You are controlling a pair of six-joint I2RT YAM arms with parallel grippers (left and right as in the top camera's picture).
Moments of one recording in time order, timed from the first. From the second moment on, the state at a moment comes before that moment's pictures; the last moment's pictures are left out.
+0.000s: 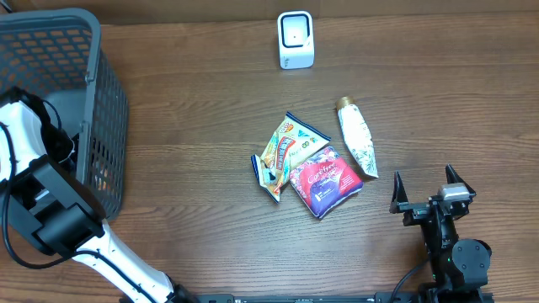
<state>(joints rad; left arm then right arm) 0.64 2.18 1.83 -1.45 0.02 -0.23 0.07 0.01 0.02 -0.04 -0.03 -0.03</state>
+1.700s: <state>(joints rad) -0.07 1.80 2.58 -1.68 0.29 -0.21 0.07 0.01 0.02 -0.03 -0.03 -0.03</state>
